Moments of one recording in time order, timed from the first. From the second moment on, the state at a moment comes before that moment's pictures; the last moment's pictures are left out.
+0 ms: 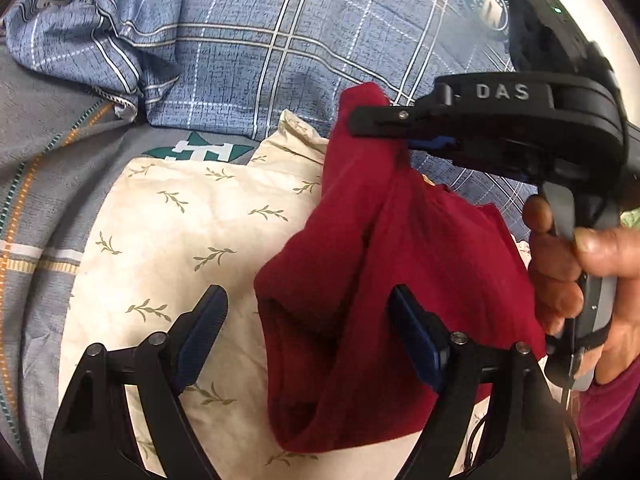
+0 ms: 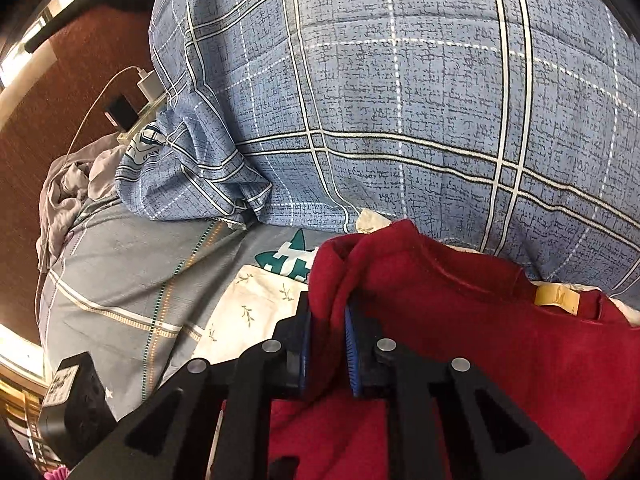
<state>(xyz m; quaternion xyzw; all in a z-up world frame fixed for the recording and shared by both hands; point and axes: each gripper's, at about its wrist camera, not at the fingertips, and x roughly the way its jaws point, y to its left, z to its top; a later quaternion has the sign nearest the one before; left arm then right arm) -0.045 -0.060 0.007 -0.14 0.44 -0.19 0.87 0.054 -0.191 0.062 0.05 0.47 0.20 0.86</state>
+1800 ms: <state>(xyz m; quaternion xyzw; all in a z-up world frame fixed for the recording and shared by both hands) -0.057 -0.081 0.020 -0.08 0.42 -0.15 0.89 0.047 -0.191 0.053 0.04 0.47 0.17 0.87</state>
